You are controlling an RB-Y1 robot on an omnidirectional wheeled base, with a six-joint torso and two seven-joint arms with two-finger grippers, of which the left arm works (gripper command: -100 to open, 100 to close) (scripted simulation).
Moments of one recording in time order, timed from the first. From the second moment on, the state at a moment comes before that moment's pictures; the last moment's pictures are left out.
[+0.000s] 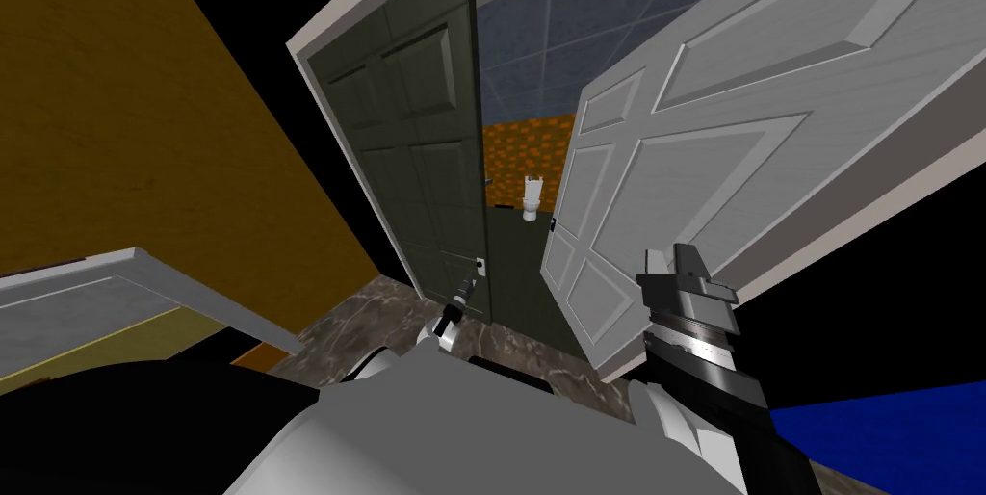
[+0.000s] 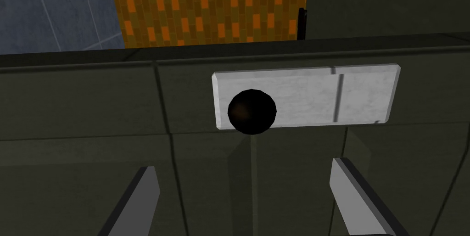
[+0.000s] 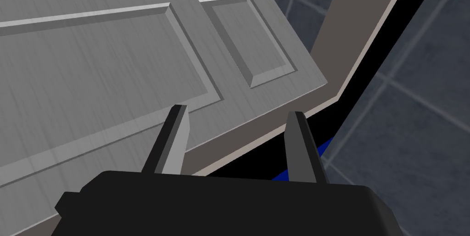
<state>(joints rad) -0.20 0.16 -0.08 -0.54 0.01 -0.86 0.17</state>
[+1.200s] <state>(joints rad) -0.20 0.15 -0.07 -0.54 0.02 -0.86 0.16</state>
